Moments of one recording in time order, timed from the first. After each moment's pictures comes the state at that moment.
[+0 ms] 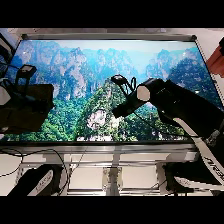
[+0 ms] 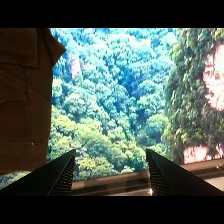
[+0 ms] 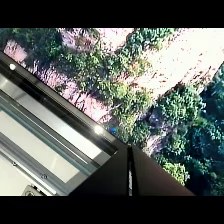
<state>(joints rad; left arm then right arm) -0.02 -0.87 1.08 1.57 -1.35 -1.35 0.66 -1.33 1.32 -1.37 1.27 1.64</state>
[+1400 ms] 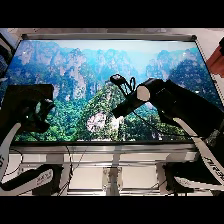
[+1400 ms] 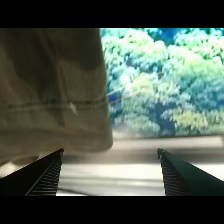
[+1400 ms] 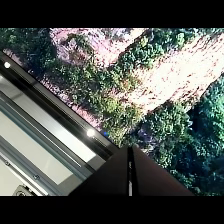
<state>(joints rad) 0.06 -1.22 0.76 2.02 -1.19 -1.28 0.66 -1.33 1.32 -1.37 1.26 1.58</state>
